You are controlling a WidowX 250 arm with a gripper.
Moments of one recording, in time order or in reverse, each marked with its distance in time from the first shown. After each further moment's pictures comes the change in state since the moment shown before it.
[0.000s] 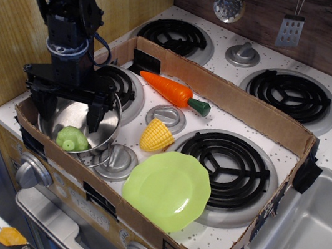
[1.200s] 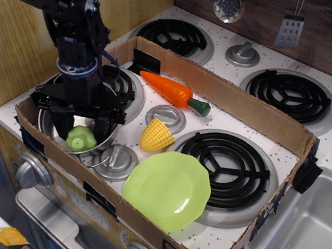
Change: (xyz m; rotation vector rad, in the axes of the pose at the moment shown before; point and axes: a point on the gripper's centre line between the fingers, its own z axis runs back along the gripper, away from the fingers) arm -0.004 -0.019 -0.018 -0.052 0.011 0.032
